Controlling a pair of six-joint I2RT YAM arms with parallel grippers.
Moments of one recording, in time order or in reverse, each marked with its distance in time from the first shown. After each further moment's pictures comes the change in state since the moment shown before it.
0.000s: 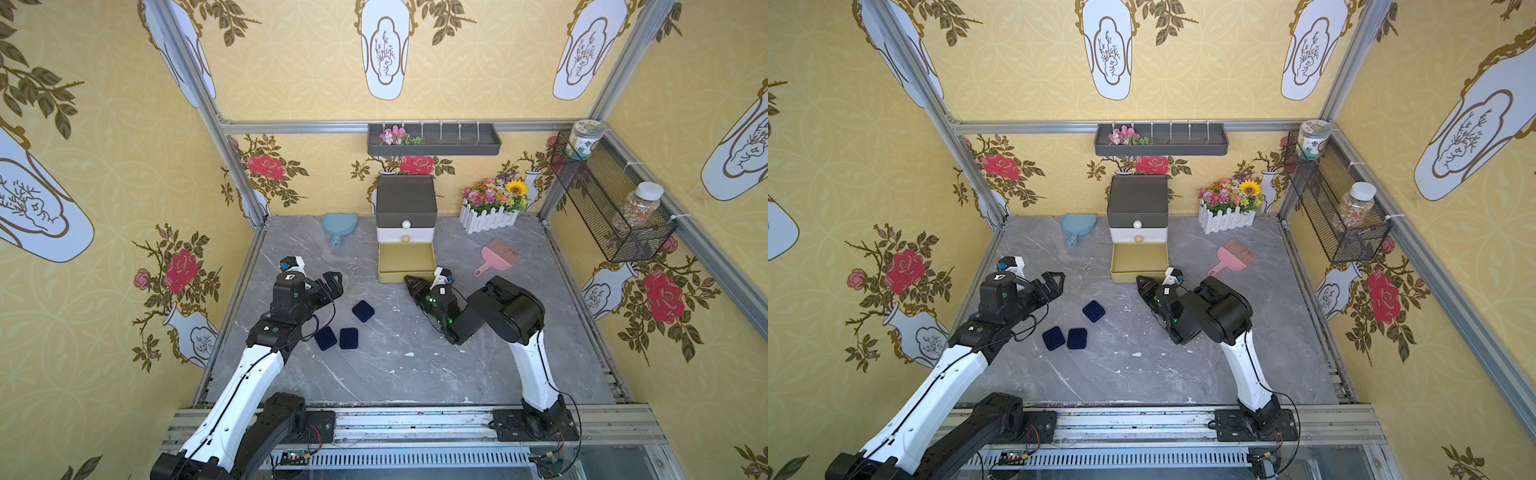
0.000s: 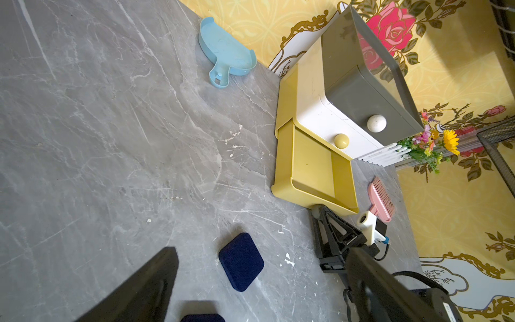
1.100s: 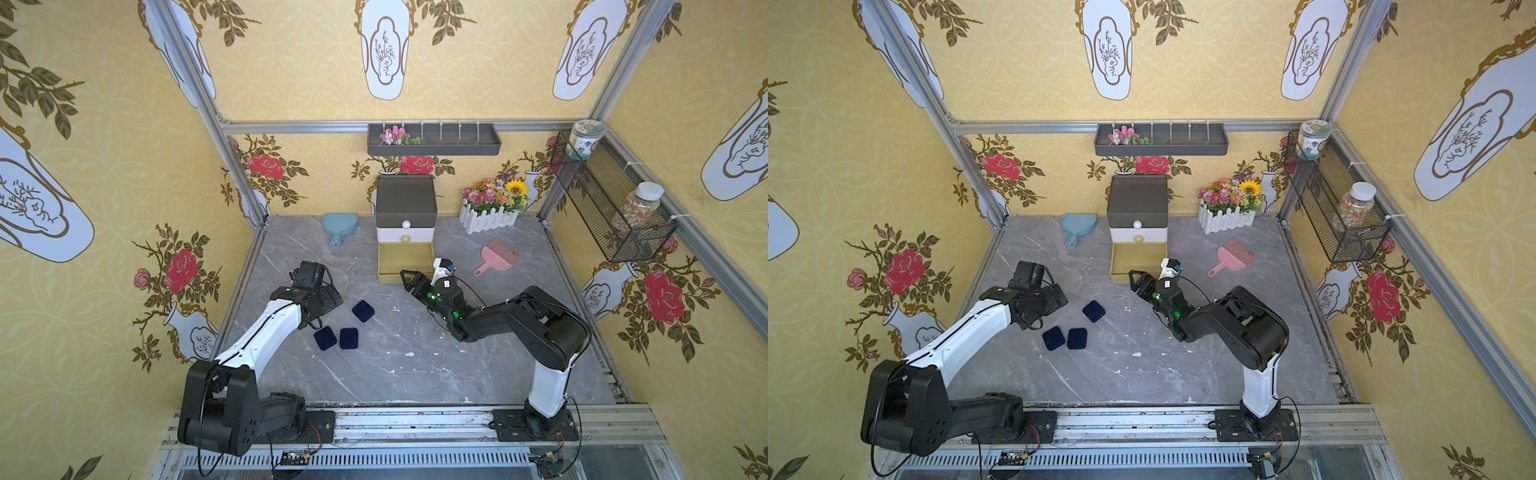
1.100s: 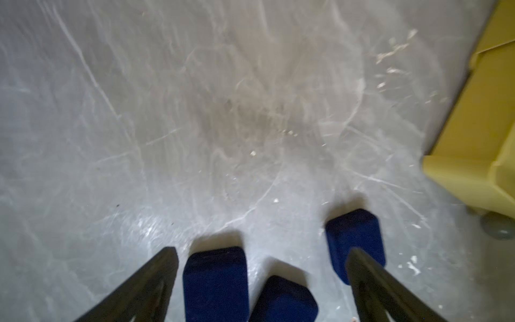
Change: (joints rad) left arm 0.003 0.426 0.163 -0.399 -0.166 -0.078; right arm 0.031 -0.363 -0.034 -0.394 -0.032 -0.280
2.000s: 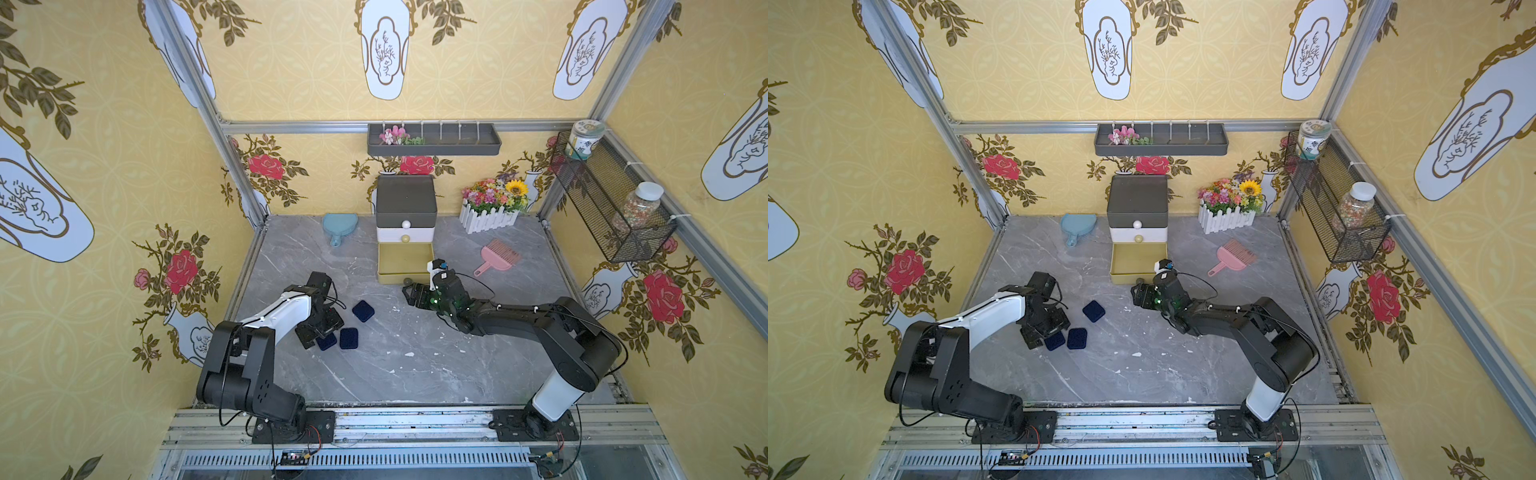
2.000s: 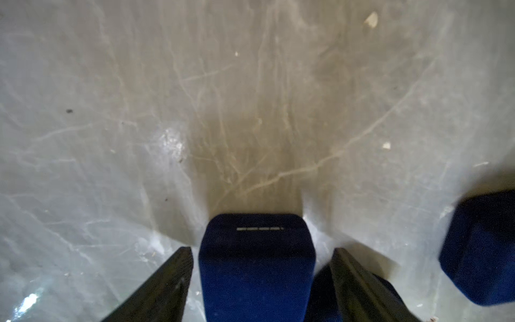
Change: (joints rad) left arm 0.003 0.190 -0.023 -0.098 0.109 -0.053; right arm -0.005 -0.148 0.032 -0.489 -0.078 -0.270
